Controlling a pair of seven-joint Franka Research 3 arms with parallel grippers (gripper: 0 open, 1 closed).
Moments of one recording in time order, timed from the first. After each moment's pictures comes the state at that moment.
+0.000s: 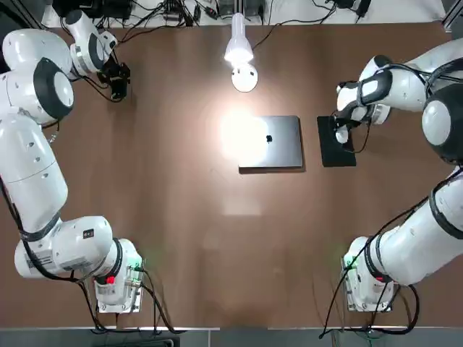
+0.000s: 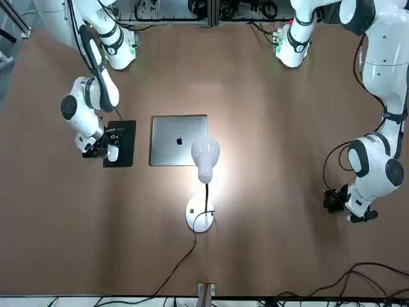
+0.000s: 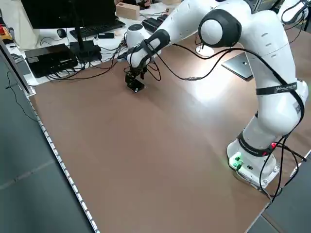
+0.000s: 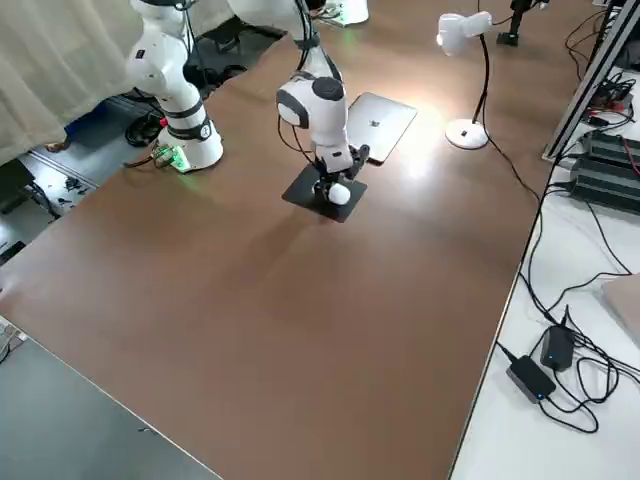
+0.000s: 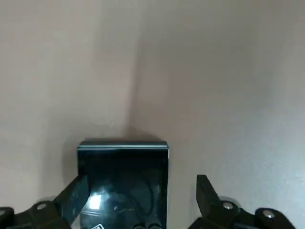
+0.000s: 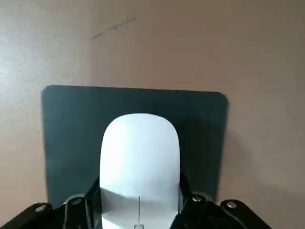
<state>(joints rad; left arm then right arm) 0.19 0.74 -0.04 -1.66 -0.08 2.47 0.07 0.44 0.26 -0.32 -2.49 0.29 2.70 -0.21</state>
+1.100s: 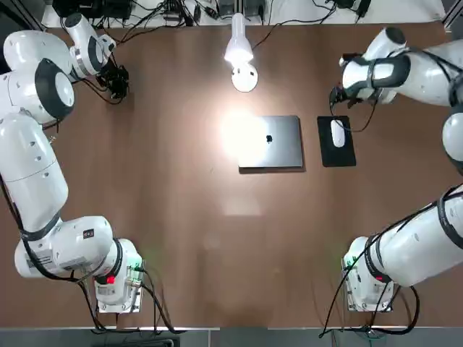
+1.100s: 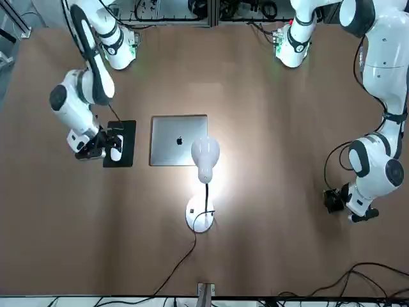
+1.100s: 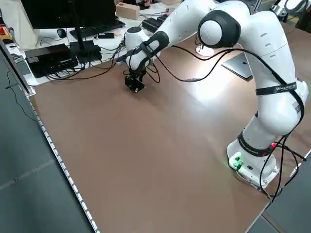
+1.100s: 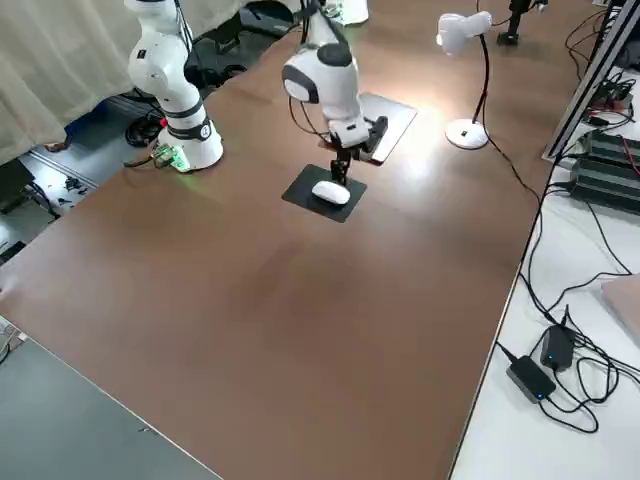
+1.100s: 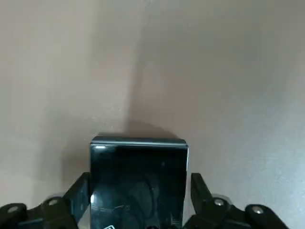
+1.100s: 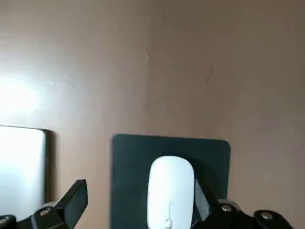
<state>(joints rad) 0.19 0.75 -0.02 -1.66 -0.08 2.47 0.05 0.44 0.09 -0.35 -2.34 0.28 2.47 -0.20</state>
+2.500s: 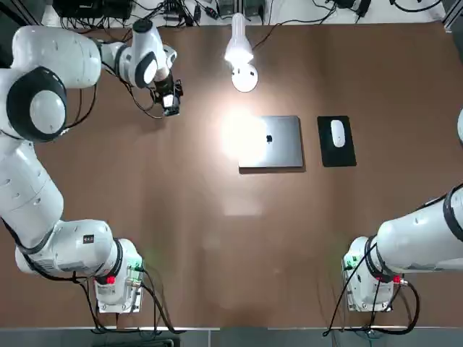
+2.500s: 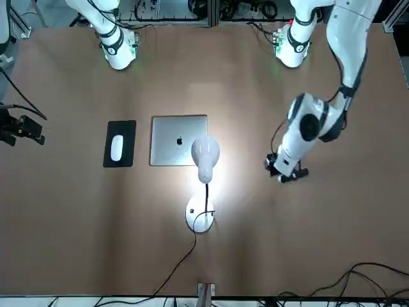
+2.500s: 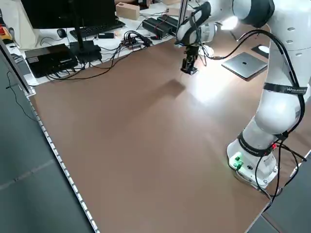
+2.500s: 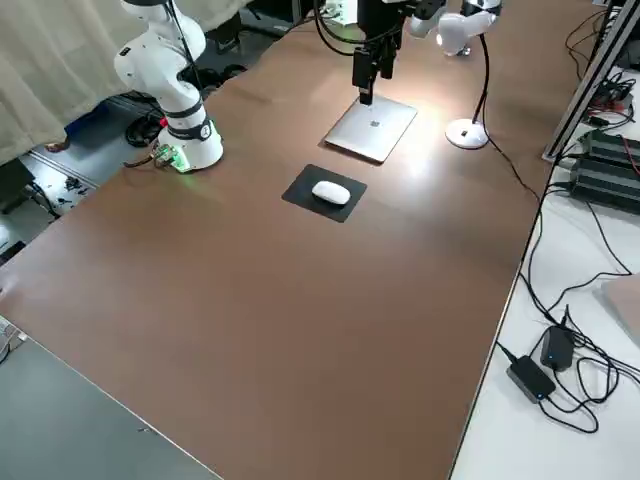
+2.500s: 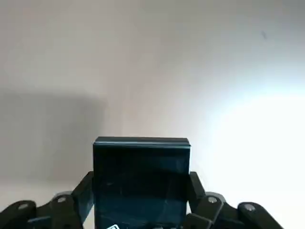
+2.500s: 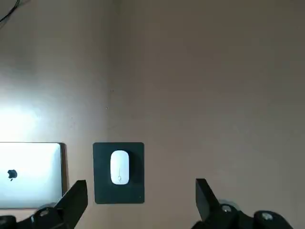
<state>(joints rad) 0.04 0.40 -0.43 -2.10 0.21 2.45 -0.76 -0.06 0.12 -0.01 -1.46 -0.02 1.62 -0.08</state>
